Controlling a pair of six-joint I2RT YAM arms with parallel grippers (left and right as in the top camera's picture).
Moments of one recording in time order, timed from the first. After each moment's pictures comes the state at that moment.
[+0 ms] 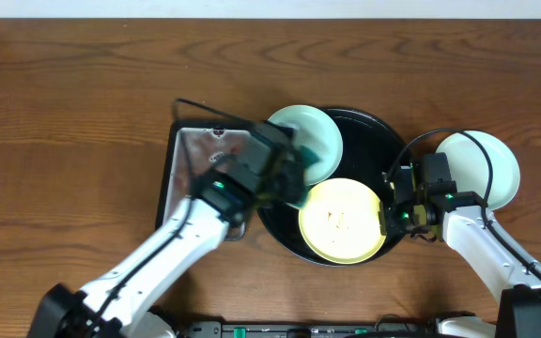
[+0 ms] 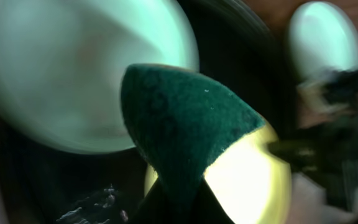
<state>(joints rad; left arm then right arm) -0.65 1.42 0.96 -0.37 0.21 -0.49 0.13 1.43 0.63 -0.53 -0.25 0.05</state>
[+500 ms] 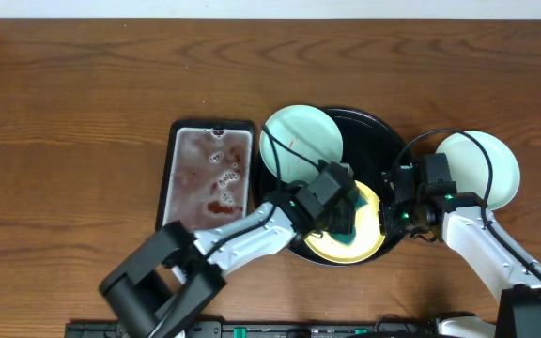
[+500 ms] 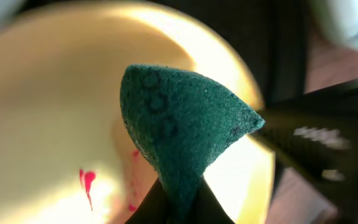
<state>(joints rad) -0.90 1.78 0.96 -0.13 0.22 -0.77 0.13 1.43 0.62 -0.52 -0.25 0.05</state>
